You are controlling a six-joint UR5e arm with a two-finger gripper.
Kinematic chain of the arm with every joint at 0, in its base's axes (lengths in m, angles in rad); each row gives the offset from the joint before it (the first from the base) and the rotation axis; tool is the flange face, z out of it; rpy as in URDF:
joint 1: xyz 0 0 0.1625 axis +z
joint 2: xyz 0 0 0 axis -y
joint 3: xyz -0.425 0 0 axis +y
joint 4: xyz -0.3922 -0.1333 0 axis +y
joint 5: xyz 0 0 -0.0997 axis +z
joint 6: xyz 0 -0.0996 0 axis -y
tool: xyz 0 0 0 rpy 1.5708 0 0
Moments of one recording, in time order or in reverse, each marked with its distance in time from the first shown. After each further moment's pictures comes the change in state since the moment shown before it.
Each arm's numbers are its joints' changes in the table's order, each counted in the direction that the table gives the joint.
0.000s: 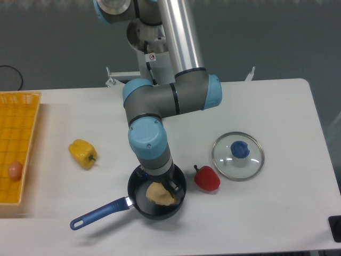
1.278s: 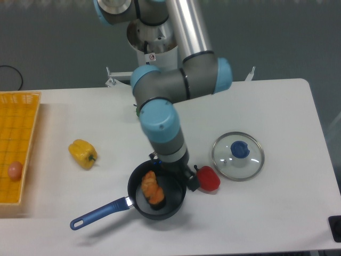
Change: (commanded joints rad) arm 0.124 0.109 0.048 0.015 0.000 0.279
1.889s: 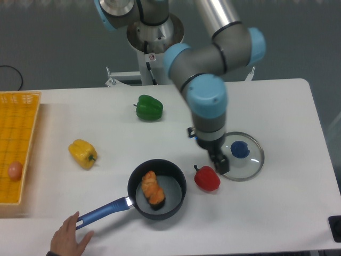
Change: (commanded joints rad) arm 0.190 0.057 0.006 0.101 0.009 0.385
